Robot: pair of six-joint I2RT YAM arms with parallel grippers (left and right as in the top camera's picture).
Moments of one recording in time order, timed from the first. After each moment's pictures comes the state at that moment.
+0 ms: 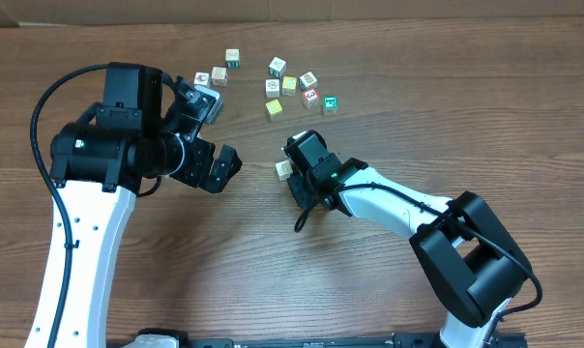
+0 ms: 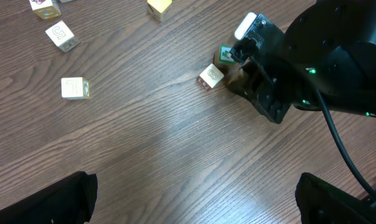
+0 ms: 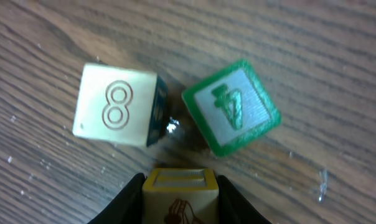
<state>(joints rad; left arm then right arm) -0.12 1.40 1.53 -1.25 0.29 0.24 0.67 1.91 1.12 -0.33 0.07 0.20</state>
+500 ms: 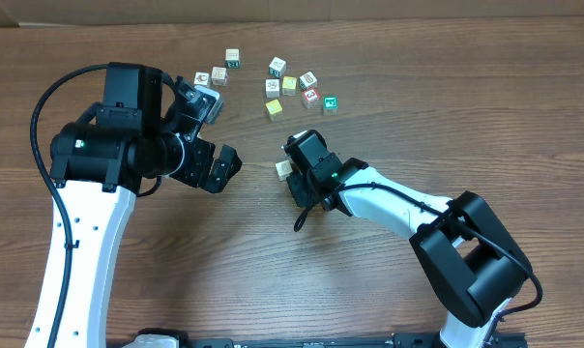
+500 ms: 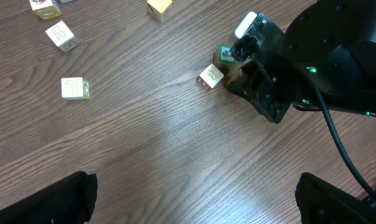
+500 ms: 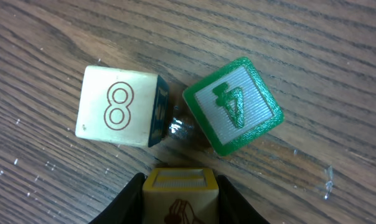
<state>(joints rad) -0.12 1.40 1.53 -1.25 0.29 0.24 0.67 1.91 1.12 -0.33 0.06 0.23</state>
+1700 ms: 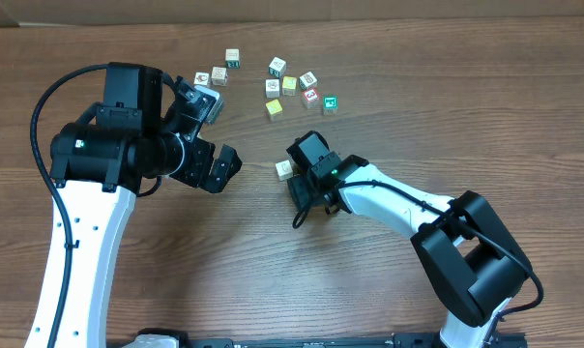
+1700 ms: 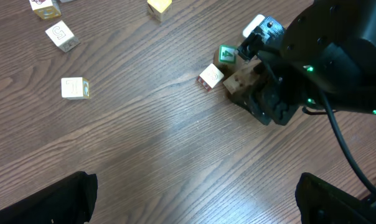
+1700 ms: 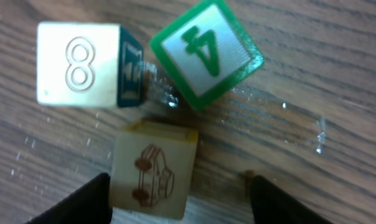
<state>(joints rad) -0.12 1.40 1.53 -1.25 0.29 0.24 0.67 1.91 1.16 -0.47 0.06 0.31</state>
